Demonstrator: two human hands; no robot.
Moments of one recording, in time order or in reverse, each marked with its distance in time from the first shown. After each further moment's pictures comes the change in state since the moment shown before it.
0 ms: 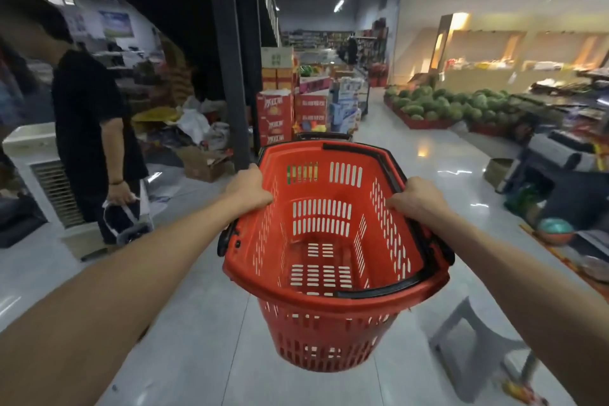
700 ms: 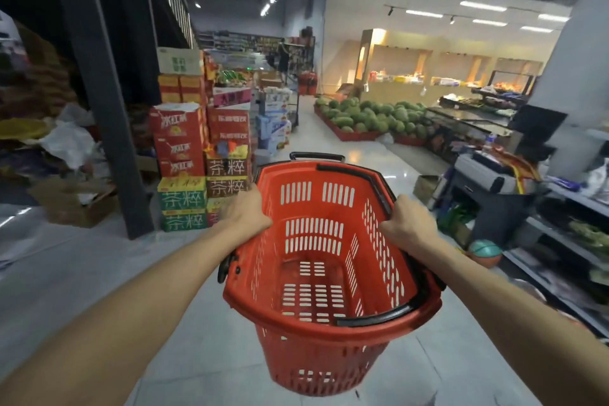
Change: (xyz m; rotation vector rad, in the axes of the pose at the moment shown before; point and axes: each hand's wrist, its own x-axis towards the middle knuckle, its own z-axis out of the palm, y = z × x) left_hand 0.499 0.249 0.192 0.097 -0.007 0.171; right_hand 0.491 0.101 -0.029 -0.224 0.244 0.060
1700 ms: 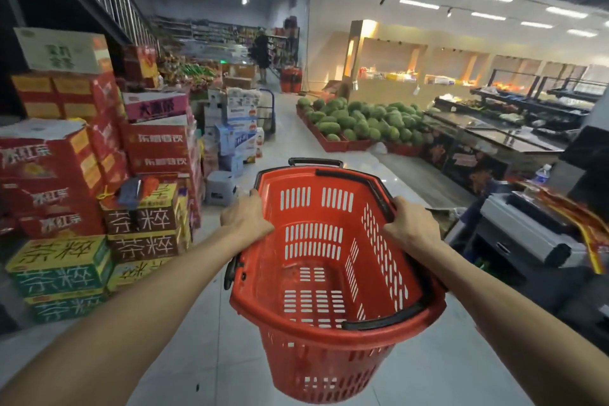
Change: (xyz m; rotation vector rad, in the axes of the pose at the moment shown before) left_hand 0.826 0.291 0.252 -0.046 -0.043 0.021; right_hand 0.878 0.135 0.215 -0.028 0.001 -0.027
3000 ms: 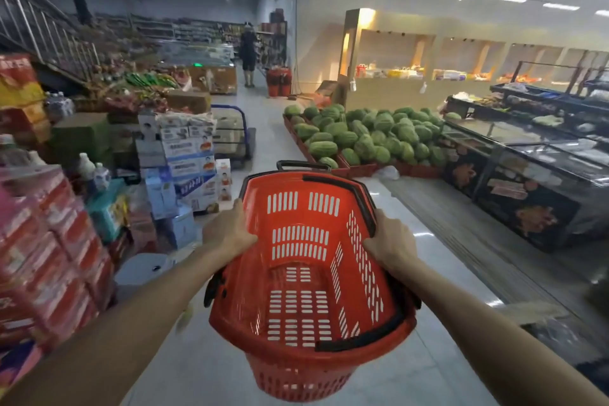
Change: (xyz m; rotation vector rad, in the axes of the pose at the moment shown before) left_hand 1.111 0.241 0.249 -0.006 0.055 0.019; right_hand 1.109 0.090 0.305 0.055 -0.027 0.011
